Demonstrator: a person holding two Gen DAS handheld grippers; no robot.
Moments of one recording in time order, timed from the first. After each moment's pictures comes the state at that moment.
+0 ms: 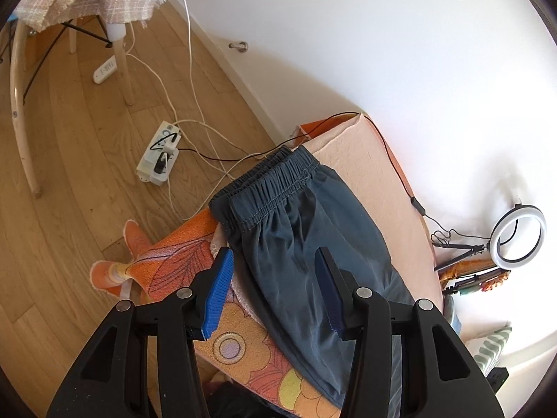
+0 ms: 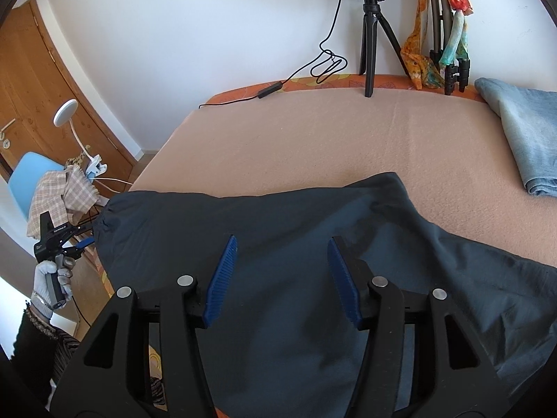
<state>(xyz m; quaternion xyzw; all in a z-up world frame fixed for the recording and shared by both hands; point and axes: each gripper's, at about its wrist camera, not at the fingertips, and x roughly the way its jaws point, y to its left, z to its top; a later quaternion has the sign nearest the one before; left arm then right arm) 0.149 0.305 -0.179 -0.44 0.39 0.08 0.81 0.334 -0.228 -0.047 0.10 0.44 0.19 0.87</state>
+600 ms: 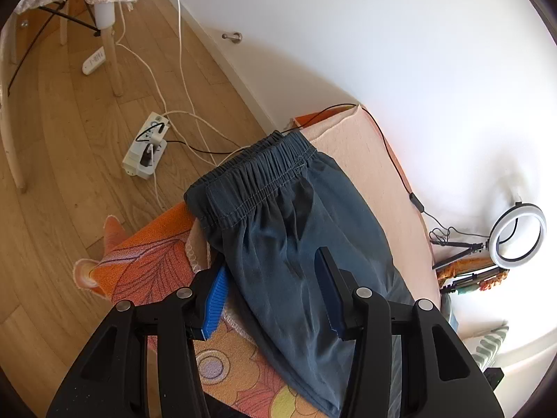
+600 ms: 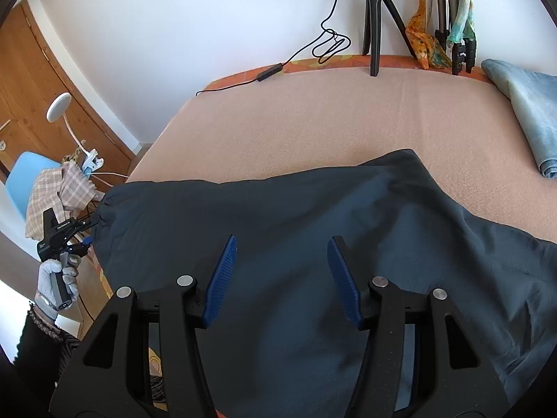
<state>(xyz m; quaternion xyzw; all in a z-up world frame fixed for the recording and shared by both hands) 0.165 0.299 -0.194 -0.45 0.38 0.07 0.81 0.340 -0.216 -0.068 0.11 0.46 0.19 0.86</state>
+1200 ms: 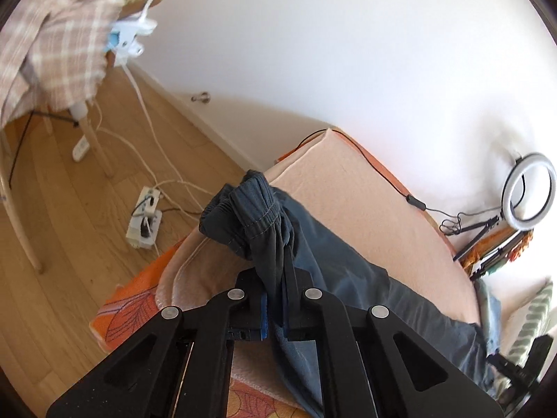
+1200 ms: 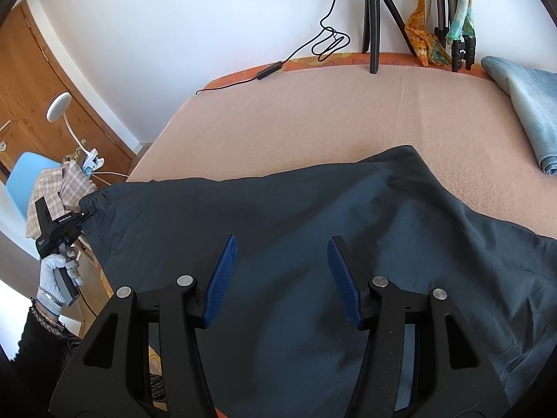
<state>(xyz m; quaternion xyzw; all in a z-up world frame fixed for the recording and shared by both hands) 0.174 0.251 -0.143 -0.29 0.32 0.08 0.90 0.337 -0.218 -0.069 0.11 0.46 0.19 0.86</state>
